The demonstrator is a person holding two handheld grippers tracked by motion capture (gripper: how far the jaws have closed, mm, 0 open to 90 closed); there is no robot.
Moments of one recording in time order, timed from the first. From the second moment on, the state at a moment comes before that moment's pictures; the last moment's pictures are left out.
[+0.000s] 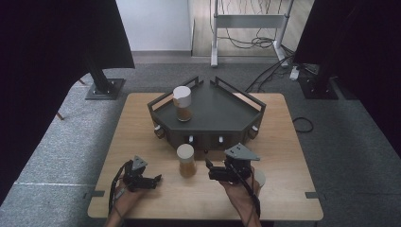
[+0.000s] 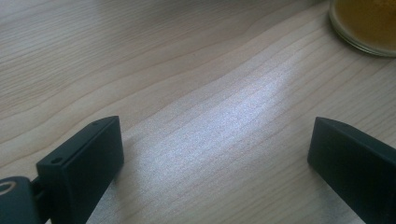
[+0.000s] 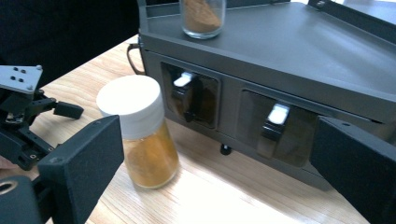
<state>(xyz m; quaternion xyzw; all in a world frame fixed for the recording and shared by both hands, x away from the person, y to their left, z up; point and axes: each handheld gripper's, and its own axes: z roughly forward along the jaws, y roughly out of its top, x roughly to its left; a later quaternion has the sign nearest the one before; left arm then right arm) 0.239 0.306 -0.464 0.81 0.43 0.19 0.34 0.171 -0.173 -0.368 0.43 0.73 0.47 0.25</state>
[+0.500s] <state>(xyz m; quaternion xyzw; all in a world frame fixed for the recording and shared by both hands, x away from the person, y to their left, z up) 0.239 0.306 -0.464 0.81 0.43 0.19 0.34 0.184 -0.146 -0.381 0.41 0.74 0.48 0.23</state>
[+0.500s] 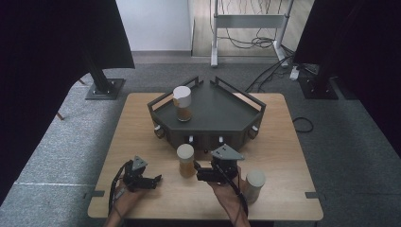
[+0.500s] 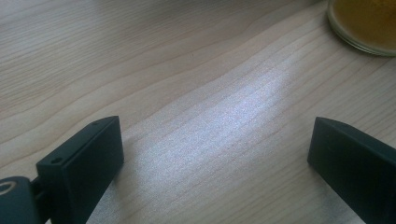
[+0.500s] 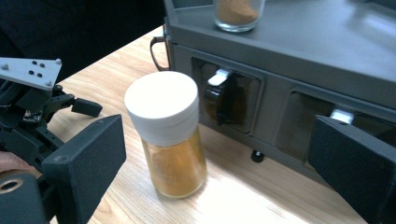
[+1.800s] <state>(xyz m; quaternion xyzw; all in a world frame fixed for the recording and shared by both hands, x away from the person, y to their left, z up) 0.239 0.307 -0.464 0.81 0.43 0.19 0.35 0.212 -0.100 -0.421 0.39 0.75 0.49 0.22</state>
